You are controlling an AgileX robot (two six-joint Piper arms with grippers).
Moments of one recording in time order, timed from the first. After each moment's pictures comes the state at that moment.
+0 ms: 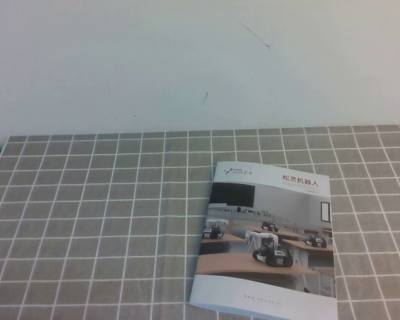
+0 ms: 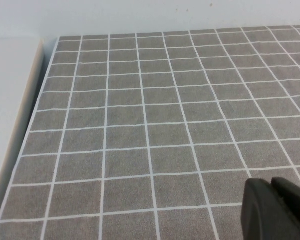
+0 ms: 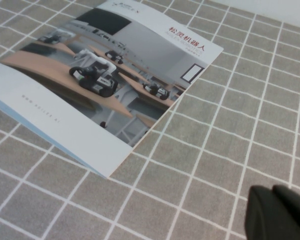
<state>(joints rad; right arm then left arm) 0.35 0.11 -0.17 -0.01 0.63 -0.13 -0.07 -0.02 0.01 -0.09 0.38 0.01</state>
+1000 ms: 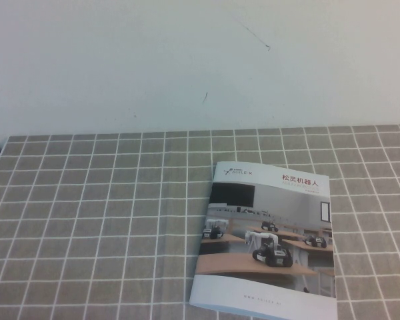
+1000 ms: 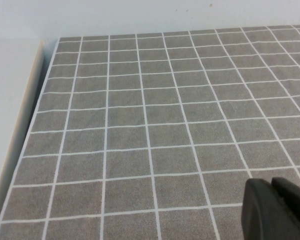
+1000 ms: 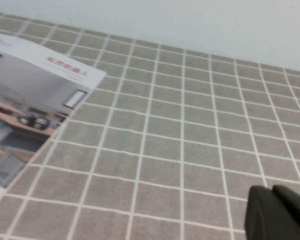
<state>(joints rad) 0.05 -0.01 -0.05 -0.07 0.48 -0.13 -0.07 -0.02 0.01 -0.08 0.38 0.01</state>
